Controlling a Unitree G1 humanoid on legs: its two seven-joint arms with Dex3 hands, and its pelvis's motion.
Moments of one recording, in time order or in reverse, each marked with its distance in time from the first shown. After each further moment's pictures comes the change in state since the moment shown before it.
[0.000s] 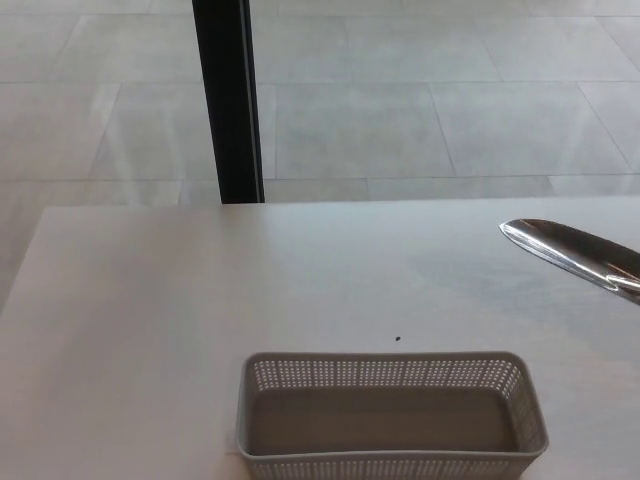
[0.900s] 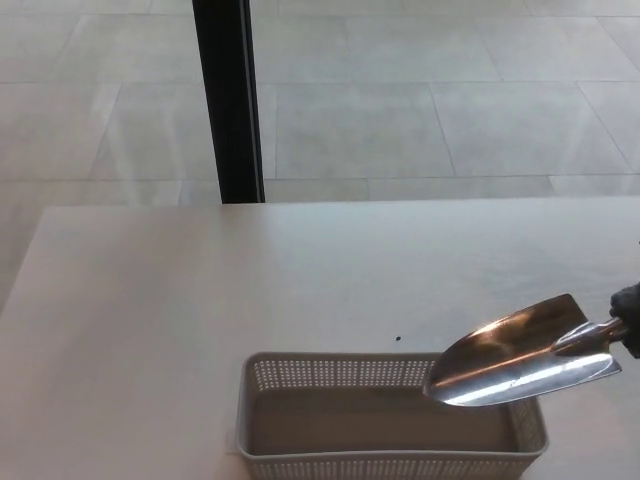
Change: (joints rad) left_arm -0.015 0.020 0.000 0.005 0.000 0.000 -0.002; right_arm 0.021 -0.252 0.066 -0.427 -0.192 -0.130 0.068
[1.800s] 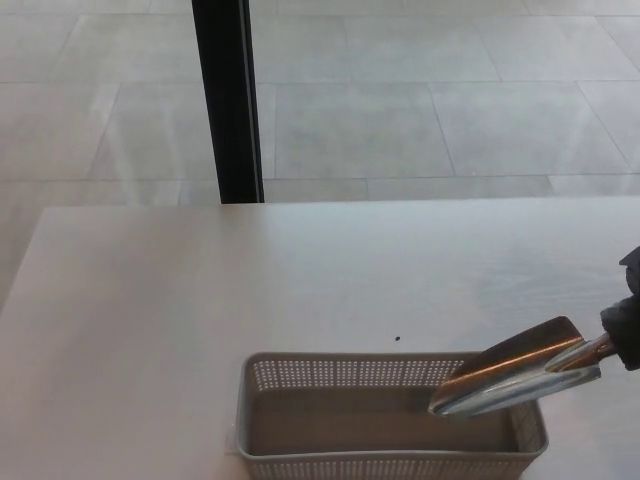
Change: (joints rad) left_arm -0.011 0.000 0.002 -0.004 0.000 0.000 -0.004; right_arm 0.000 0.008 0.000 -0.241 -0.093 0.196 0.405
